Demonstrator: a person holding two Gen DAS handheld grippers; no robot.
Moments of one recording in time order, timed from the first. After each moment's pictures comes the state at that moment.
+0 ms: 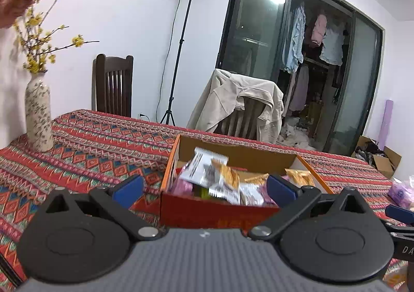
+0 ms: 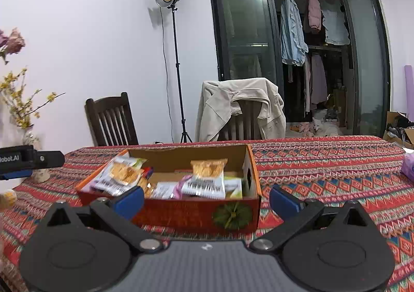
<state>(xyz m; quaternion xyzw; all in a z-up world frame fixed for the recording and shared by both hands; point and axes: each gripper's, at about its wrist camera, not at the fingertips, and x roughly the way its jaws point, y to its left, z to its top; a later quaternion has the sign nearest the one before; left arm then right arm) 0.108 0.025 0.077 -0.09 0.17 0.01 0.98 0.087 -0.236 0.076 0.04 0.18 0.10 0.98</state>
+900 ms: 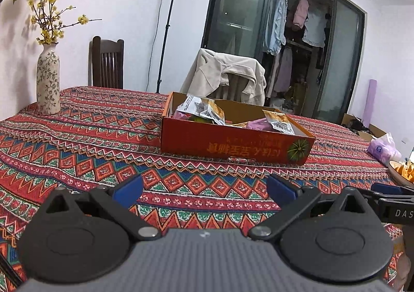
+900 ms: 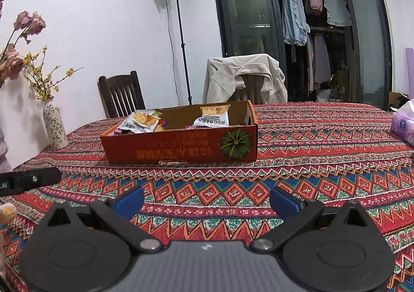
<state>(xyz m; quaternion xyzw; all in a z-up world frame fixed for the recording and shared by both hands) 0.007 0.017 0.022 -0.07 0.20 -0.03 0.98 -0.006 -0.244 0.033 0.04 0.22 0.11 0.97</state>
